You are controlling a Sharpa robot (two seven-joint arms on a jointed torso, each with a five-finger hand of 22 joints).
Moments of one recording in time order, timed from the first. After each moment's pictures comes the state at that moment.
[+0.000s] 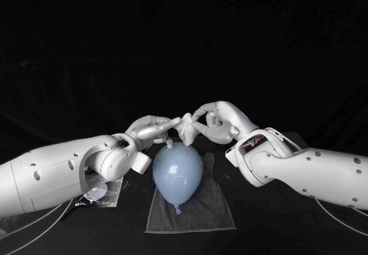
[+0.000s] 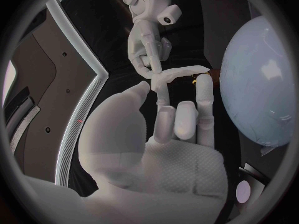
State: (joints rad) left arm 1.23 -0.84 -0.07 1.57 -0.17 -0.22 0.22; left_hand 1.16 -0.23 0.37 0.21 0.05 1.04 0.04 0.51 0.48 1.37 -0.03 1.47 1.29 1.25 -0.07 1.44 1.20 0.17 1.00 0.06 0.95 0.68; right arm 1.31 -0.75 -0.16 1.70 -1.19 -0.81 -0.05; right_hand 1.34 -0.07 0.57 0.08 0.05 0.98 0.06 0.46 0.53 1.39 -0.01 1.24 1.27 1.47 -0.07 1.51 1.31 0.07 1.46 0.03 1.26 1.31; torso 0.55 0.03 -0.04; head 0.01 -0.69
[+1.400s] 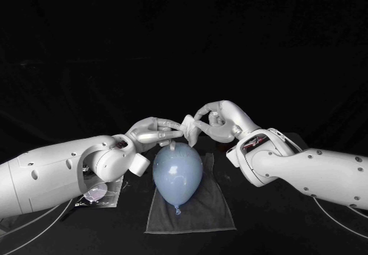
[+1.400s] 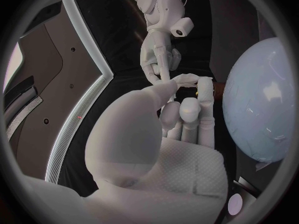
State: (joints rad) left arm 1.23 -0.85 -0.07 1.57 -0.12 -0.08 0.24; left_hand 1.44 -0.10 0.60 0.00 0.05 1.01 0.11 0.34 0.44 1.20 0.05 1.38 1.14 1.07 0.00 1.36 1.02 0.17 0.90 0.10 0.98 0.71; right arm 1.31 -0.76 -0.16 1.70 -1.12 -0.83 -0.05; right_hand 1.34 -0.08 0.58 0.08 0.05 0.98 0.06 0.47 0.53 1.39 0.00 1.24 1.27 1.46 -0.07 1.51 1.31 0.07 1.46 0.03 1.28 1.31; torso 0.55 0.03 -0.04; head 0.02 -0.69
